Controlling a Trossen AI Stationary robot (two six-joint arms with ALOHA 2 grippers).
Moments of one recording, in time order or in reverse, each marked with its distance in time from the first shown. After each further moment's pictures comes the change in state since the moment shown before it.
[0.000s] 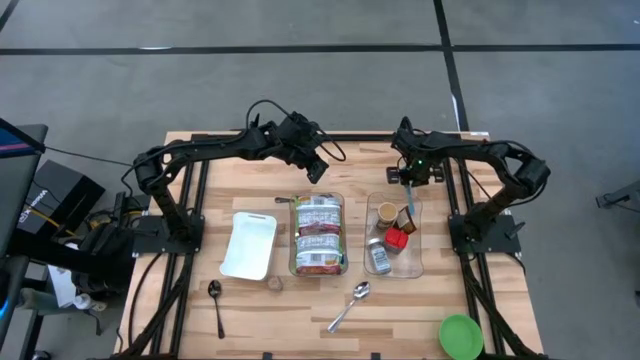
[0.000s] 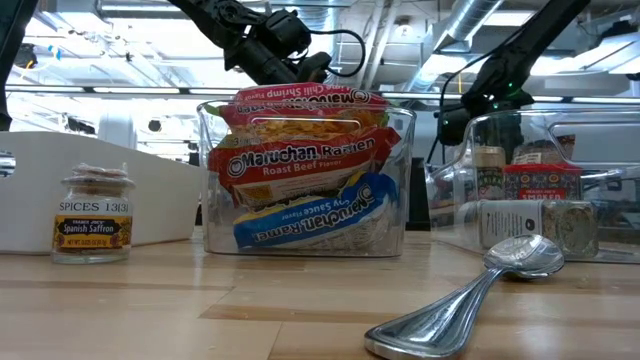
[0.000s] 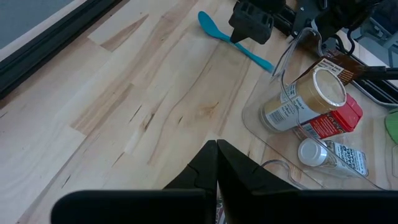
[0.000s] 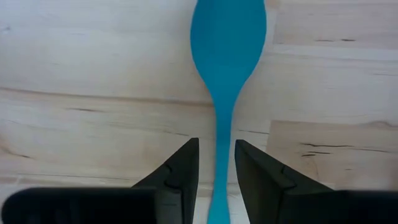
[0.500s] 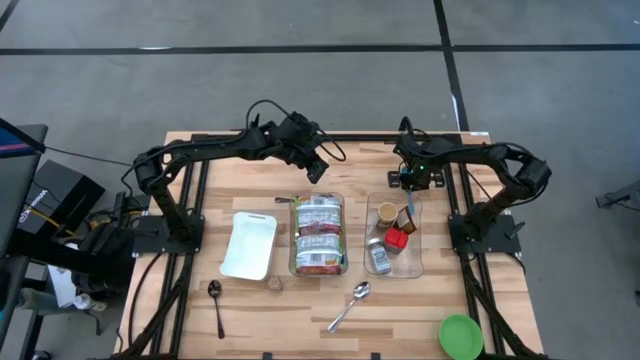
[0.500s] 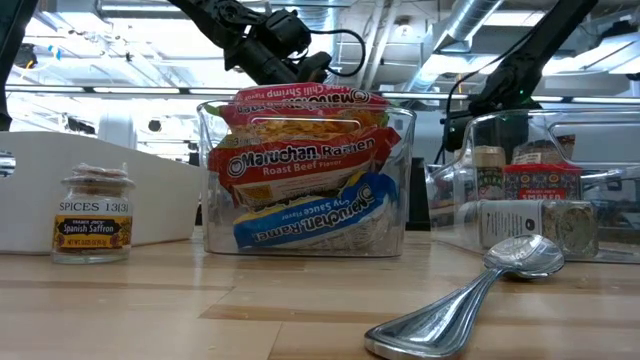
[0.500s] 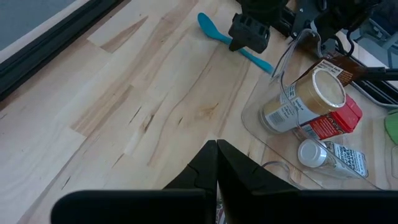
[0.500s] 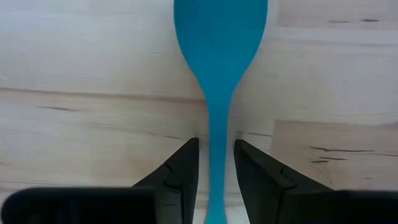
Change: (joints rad) left arm 0.000 0.000 0.000 0.004 0.000 0.000; right arm 0.006 -0.004 -0.095 0.113 -0.008 0.015
